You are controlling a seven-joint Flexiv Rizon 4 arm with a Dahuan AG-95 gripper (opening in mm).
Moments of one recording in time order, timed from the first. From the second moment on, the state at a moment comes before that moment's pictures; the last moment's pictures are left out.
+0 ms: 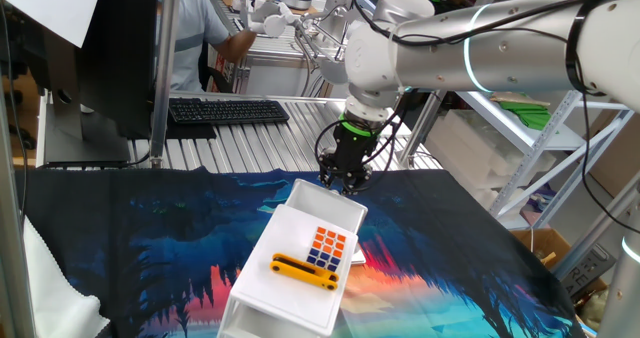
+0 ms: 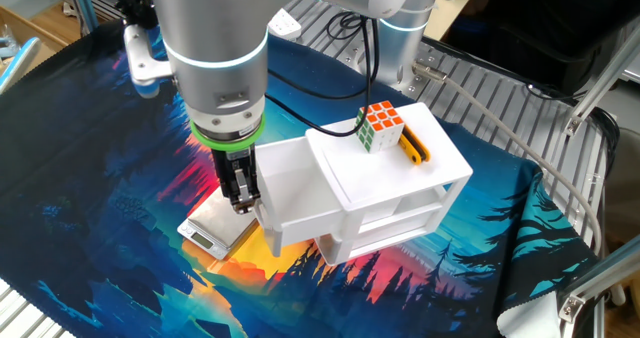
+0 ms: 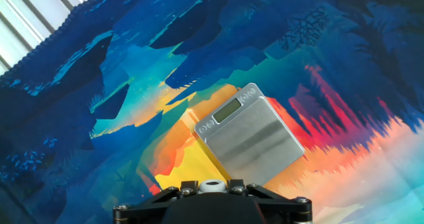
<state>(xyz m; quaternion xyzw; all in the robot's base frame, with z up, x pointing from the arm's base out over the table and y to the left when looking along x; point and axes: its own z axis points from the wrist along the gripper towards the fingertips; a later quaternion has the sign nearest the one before) 0.619 -0.015 0.152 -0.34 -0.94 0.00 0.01</state>
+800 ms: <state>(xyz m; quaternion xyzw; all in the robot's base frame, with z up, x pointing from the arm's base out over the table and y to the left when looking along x) 0.617 -0.030 0.151 -0.37 -0.93 0.00 0.00</state>
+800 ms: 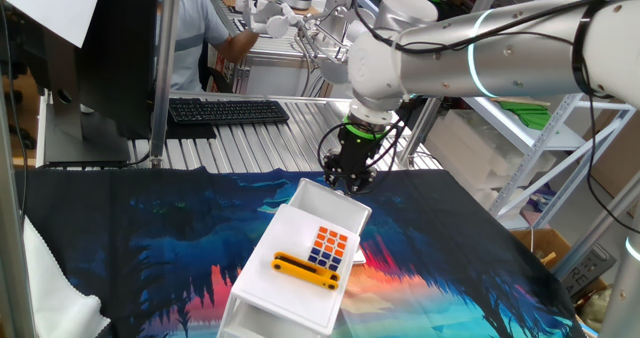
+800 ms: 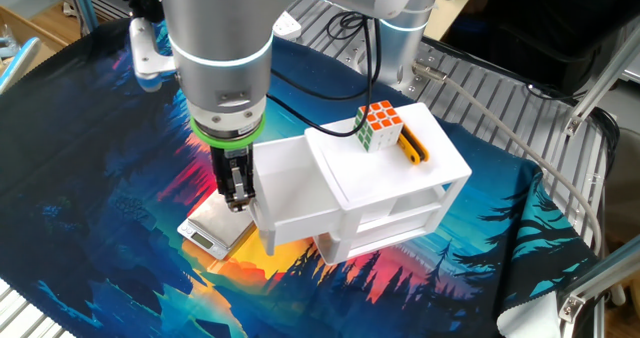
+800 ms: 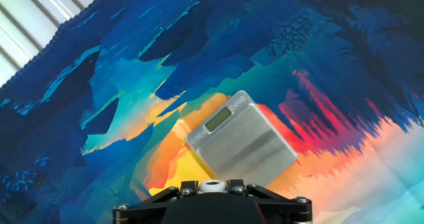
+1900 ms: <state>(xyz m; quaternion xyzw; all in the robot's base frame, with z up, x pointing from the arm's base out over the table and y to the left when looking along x) 0.619 -0.032 0.154 -0.42 -0.91 0.00 0.00</state>
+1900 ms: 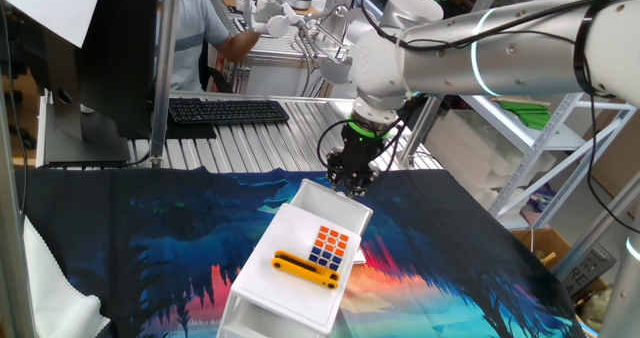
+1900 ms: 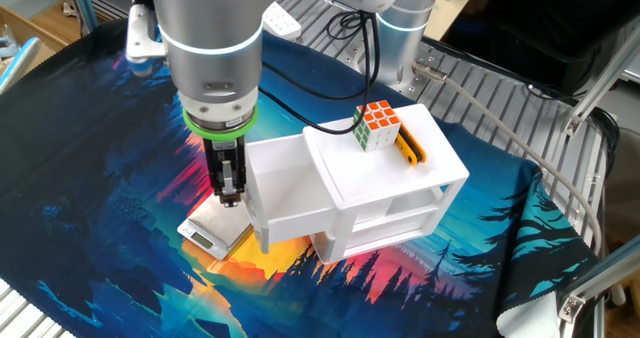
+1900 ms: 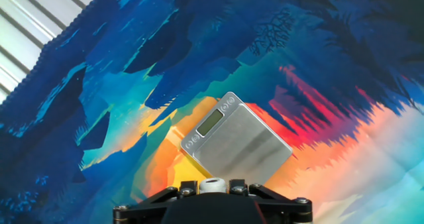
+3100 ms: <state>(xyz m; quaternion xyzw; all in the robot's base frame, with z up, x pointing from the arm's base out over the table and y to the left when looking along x) 0.593 0.004 0.234 -0.36 -0.93 0.01 0.08</state>
